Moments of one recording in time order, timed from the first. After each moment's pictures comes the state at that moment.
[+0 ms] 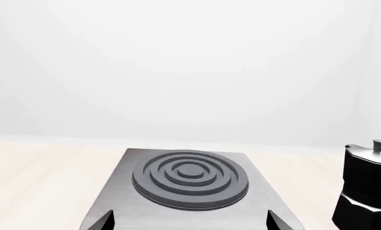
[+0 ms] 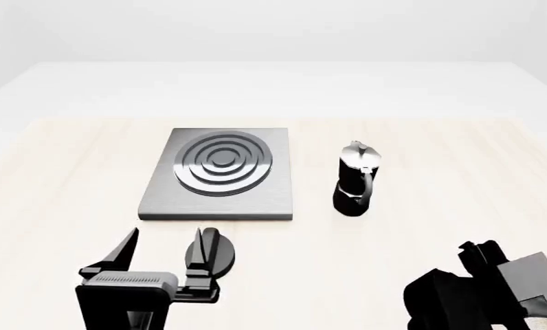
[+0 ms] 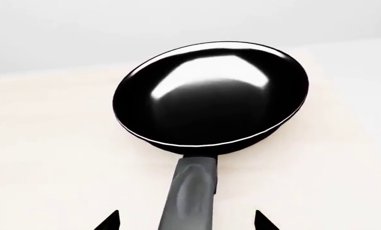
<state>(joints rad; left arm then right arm) 0.08 -0.31 0.23 0.38 -0.31 -0.06 -0.27 0.37 0.09 0.14 0.13 0.41 0.18 1.36</state>
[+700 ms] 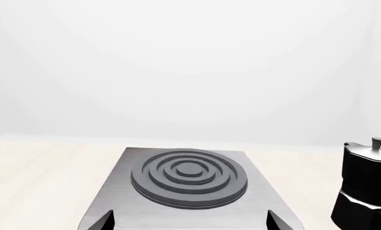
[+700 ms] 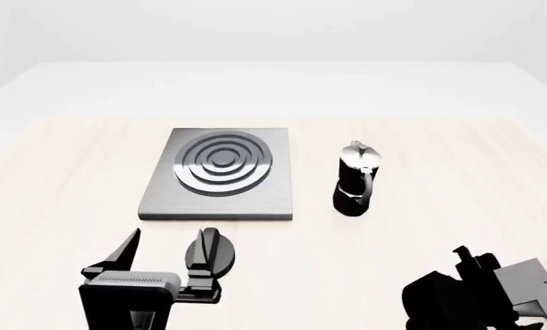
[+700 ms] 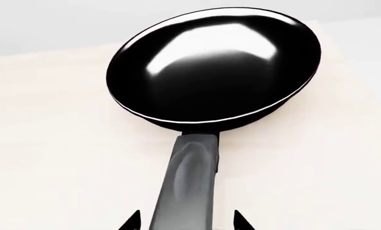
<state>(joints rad) 0.07 -0.32 0.24 0.38 -0.31 -0.06 -0.28 0.38 0.09 0.15 0.22 0.46 0.12 1.33</state>
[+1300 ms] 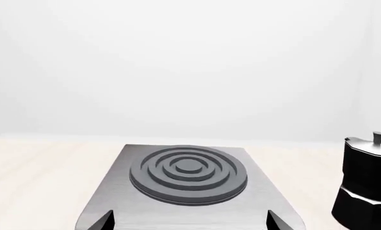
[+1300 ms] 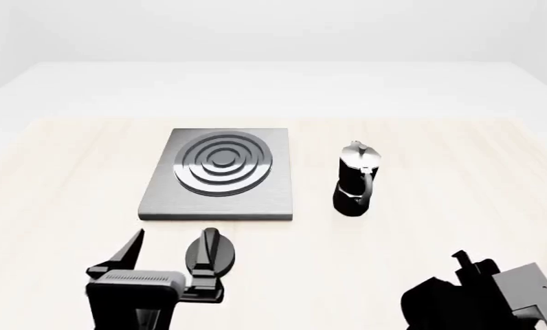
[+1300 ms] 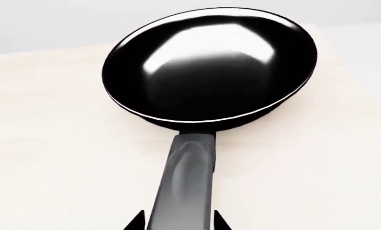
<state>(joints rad) 0.06 -0.31 0.26 0.35 -0.31 -0.06 -0.29 0.35 0.10 0.12 0.20 0.48 0.11 1.34</state>
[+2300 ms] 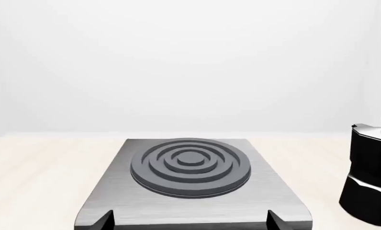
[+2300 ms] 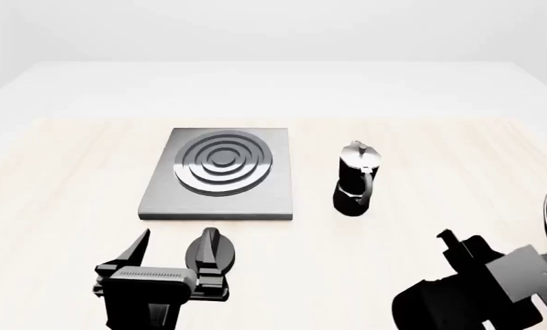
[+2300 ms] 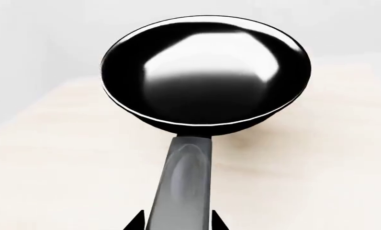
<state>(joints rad) 0.02 -0.31 0.30 0.30 -0.28 -0.07 -0.32 0.27 0.14 -0.02 -0.15 0.49 0.25 1.36</state>
